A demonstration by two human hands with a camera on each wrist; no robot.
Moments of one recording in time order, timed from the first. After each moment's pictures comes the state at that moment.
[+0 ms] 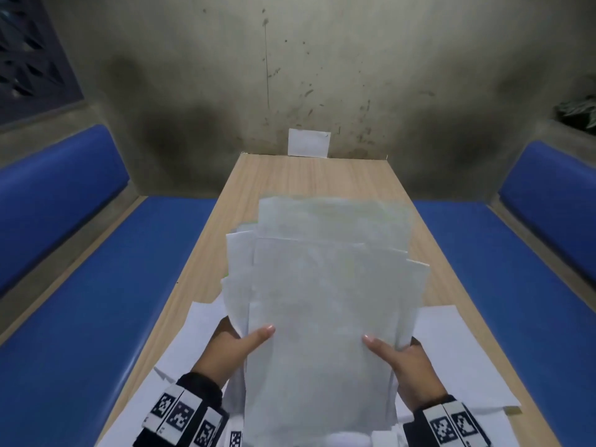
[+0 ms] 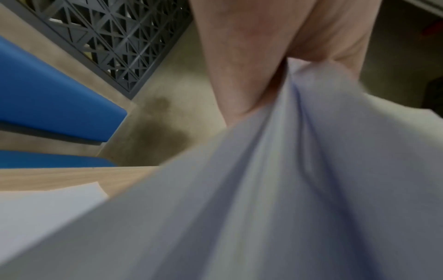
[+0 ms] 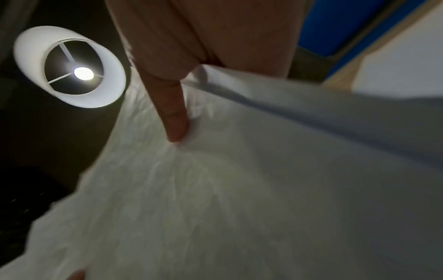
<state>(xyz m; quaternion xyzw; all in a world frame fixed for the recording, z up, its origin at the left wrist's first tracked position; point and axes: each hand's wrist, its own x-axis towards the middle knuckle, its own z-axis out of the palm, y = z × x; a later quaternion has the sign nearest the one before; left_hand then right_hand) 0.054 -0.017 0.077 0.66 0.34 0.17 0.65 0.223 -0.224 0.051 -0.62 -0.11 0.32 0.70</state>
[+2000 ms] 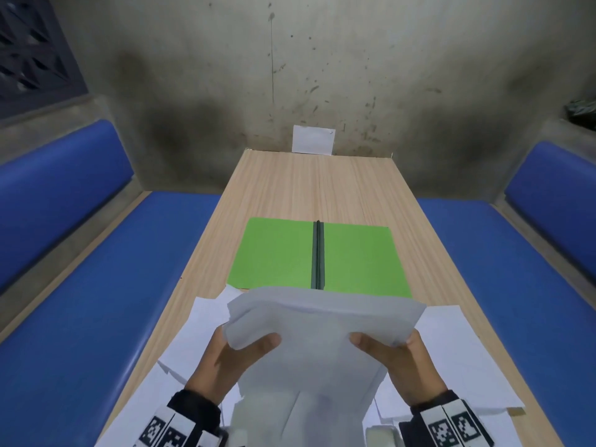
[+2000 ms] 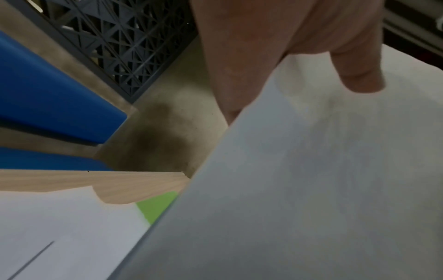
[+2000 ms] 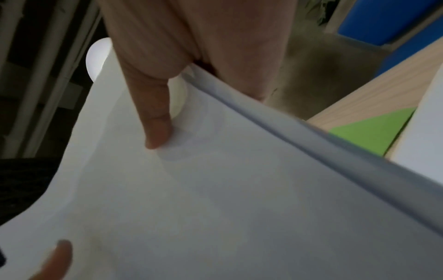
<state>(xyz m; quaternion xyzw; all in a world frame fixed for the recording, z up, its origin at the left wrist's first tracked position) 0.032 -0.040 0.101 0.67 0.23 0.22 0.67 0.202 -0.214 0.088 -0.62 -0.22 0.30 0.69</state>
